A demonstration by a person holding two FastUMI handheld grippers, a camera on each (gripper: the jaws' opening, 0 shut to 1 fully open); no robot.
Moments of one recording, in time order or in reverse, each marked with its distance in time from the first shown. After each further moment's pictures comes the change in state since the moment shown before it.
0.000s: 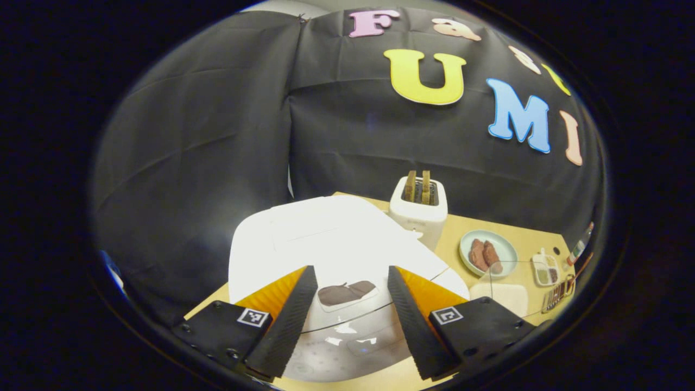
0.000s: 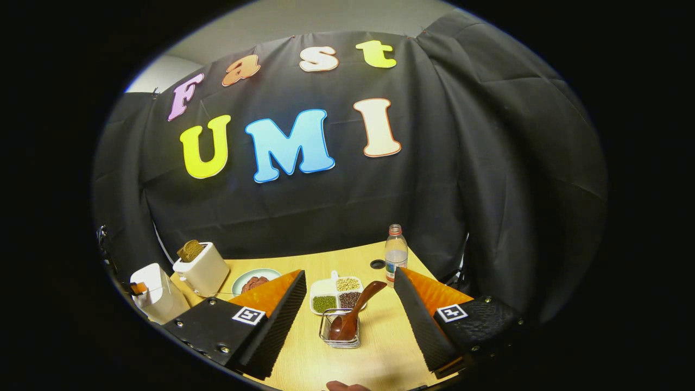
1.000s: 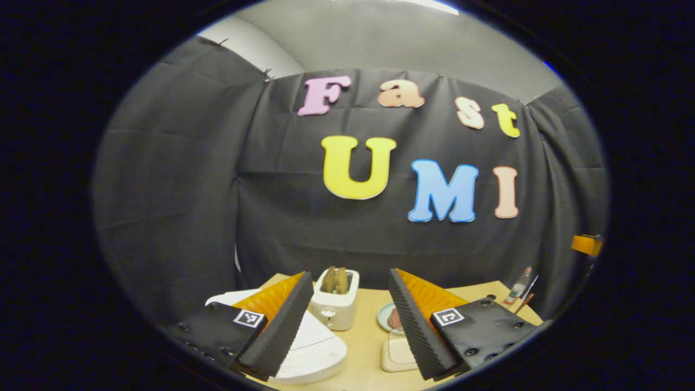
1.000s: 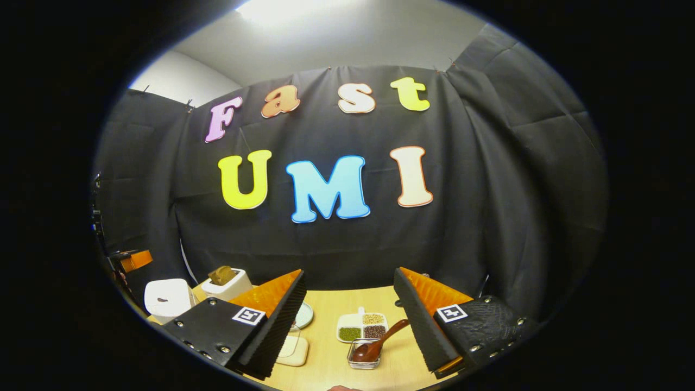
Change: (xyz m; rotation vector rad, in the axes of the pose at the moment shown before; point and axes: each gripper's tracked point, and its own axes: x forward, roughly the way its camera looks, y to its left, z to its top) left arm -0.181 -0.138 0.173 0.051 -0.467 -0.312; right arm -0.049 0.074 0.095 -0.065 -0.230 0.157
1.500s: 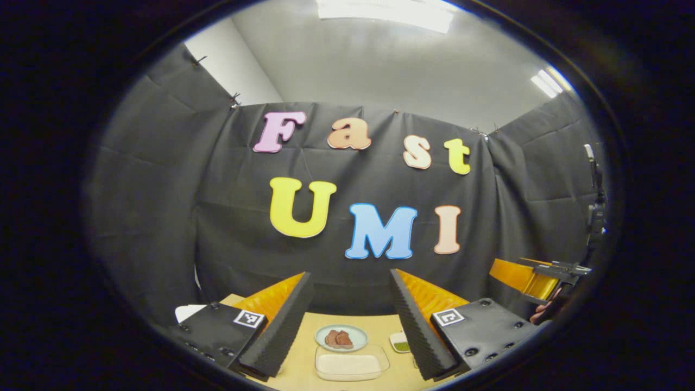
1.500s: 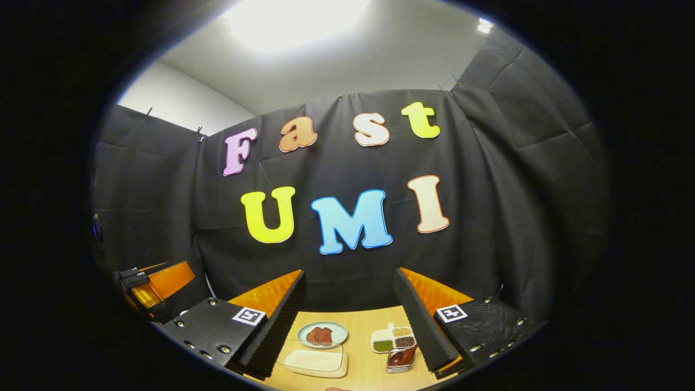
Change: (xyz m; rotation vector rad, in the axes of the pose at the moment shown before) left arm -0.078 -0.116 0.109 -0.048 -0.139 -0.177; right arm -0.054 0.063 0.081 0.061 -0.114 0.042
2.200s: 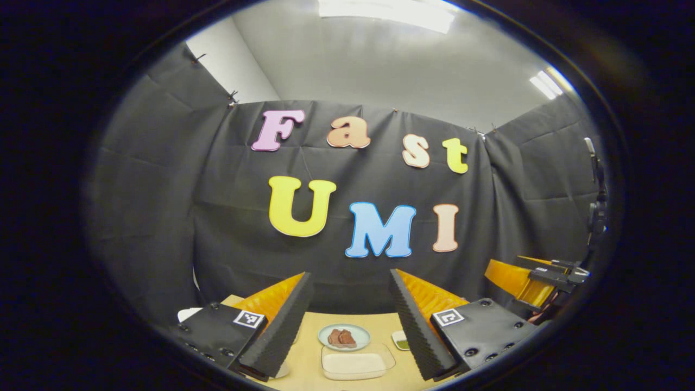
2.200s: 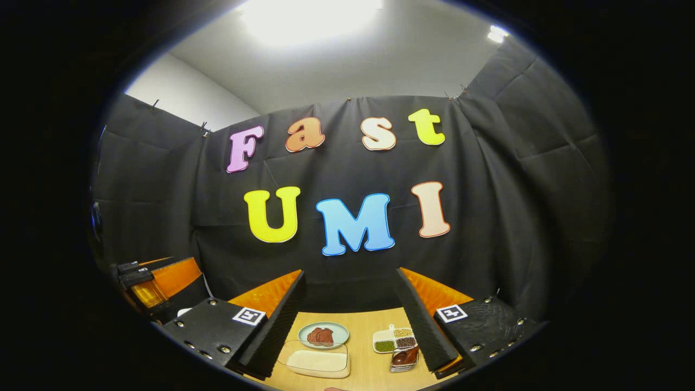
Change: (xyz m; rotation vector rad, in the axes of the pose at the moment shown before) left arm 0.001 0.029 -0.017 -0.019 0.035 -0.024; right arm -0.005 0.027 -0.013 -0.057 0.002 -0.025
